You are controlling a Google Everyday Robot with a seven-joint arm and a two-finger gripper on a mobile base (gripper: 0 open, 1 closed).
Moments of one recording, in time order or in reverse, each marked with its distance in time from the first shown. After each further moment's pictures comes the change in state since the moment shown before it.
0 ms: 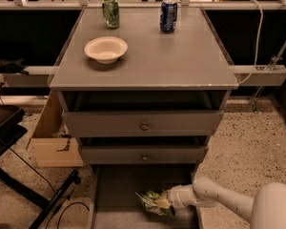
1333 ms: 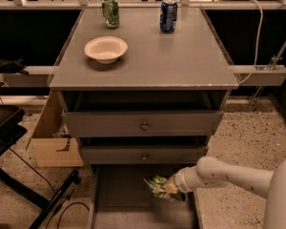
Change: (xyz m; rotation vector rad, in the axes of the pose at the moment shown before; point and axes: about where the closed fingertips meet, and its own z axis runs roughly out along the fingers) arm -0.077 0.015 -0.102 0.160 0.154 -0.041
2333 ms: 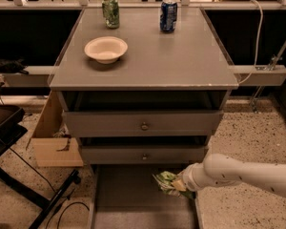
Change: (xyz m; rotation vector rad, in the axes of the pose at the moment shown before) arm -0.014 0.011 -0.079 0.144 0.056 -0.018
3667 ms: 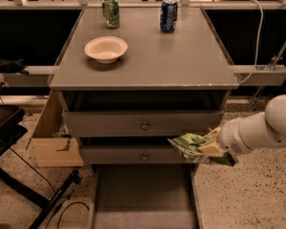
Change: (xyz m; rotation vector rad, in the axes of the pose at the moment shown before) arm -0.109 0.014 -0.269 0.024 -0.097 -0.175
